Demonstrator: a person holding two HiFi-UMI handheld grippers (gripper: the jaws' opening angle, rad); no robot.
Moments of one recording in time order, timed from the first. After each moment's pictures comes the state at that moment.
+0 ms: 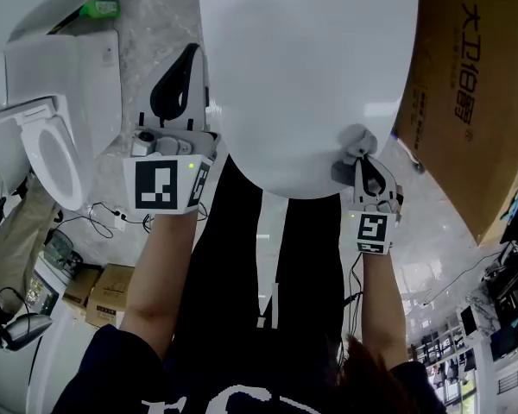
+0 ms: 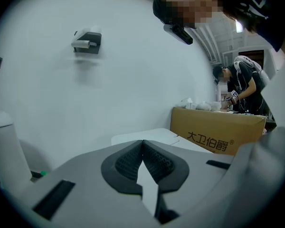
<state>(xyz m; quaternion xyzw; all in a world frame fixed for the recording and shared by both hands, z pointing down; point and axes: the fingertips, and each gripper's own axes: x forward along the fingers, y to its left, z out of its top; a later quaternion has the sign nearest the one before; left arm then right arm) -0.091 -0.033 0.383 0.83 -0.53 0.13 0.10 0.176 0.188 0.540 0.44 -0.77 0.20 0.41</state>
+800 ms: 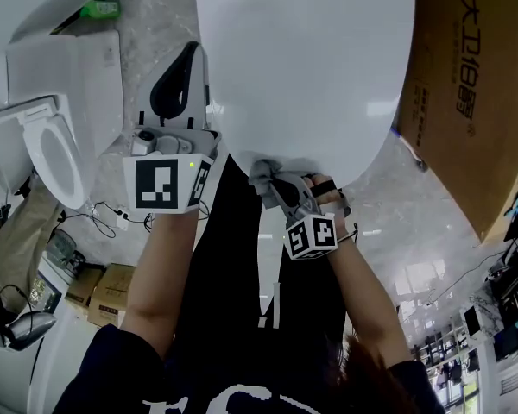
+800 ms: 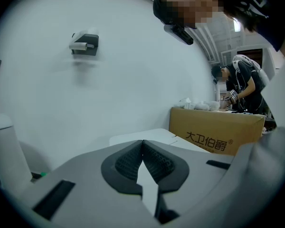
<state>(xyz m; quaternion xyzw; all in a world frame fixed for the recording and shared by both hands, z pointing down) -0.078 -0.027 0.378 0.83 -0.53 0.13 0.09 -0.015 0.266 0.537 0.11 -0.90 0.10 0.40</state>
